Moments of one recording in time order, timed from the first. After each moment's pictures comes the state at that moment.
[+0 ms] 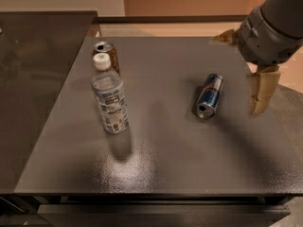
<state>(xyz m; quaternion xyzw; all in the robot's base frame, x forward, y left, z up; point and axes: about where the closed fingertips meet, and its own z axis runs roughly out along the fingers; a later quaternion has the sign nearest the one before) 0.481 -0.175 0.946 -0.79 0.59 -0.04 0.17</state>
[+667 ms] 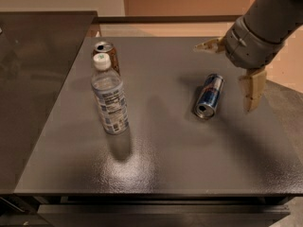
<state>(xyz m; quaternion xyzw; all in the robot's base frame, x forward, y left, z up) 0.504 -0.168 0.920 -0.86 0.49 -0.04 0.16</state>
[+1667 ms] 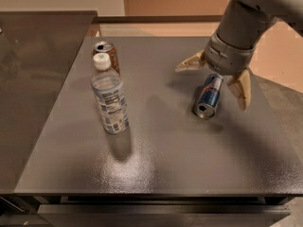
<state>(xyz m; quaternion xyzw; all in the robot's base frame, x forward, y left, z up) 0.516 -0.155 0.879 -0.93 0.35 -0.01 0.08</state>
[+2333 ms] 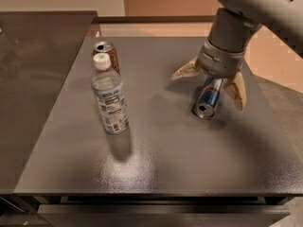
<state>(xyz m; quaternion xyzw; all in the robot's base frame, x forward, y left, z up) 0.522 -0.149 0.858 -0.95 0.31 0.02 0.06</state>
